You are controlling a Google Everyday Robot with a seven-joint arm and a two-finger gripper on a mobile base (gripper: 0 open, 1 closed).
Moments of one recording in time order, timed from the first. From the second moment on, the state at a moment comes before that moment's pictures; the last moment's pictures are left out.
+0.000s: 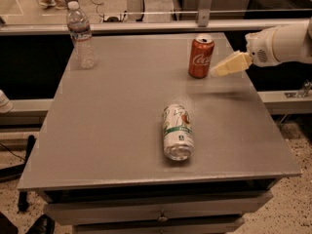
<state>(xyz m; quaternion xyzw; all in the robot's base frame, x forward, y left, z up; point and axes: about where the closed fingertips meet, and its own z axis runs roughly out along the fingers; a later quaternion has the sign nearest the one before) 0.674 -0.222 0.894 -0.38 0.80 0.10 0.46</state>
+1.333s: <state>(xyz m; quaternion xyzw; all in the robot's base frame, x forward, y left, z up) 0.698 -0.126 0.876 -0.34 0.73 0.28 0.52</state>
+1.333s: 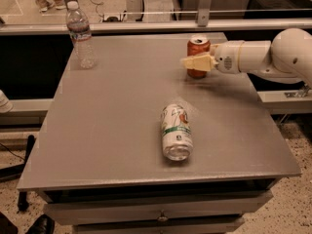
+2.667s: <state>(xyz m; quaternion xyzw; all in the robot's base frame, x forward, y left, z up) 0.711 -0.061 0.928 -0.40 0.68 0.29 0.55</state>
